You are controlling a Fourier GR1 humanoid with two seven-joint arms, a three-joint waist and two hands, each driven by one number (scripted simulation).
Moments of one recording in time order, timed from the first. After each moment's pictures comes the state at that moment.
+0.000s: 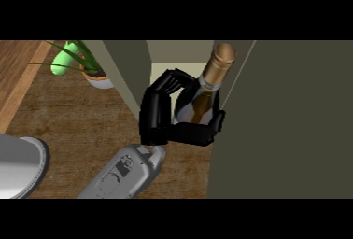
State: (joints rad) left arm -0.55 0.00 -0.51 -1.44 0.30 0.72 -0.14; right arm -0.08 -0.06 0.02 -2.47 -0.16 0.17 0.64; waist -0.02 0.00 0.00
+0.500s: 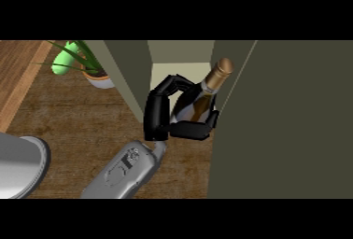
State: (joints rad) left arm -0.55 0.00 -0.51 -1.26 0.30 0.69 -0.26; right arm -0.08 -0.06 0.00 -2.46 -0.15 0.17 0.63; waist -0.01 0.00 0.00
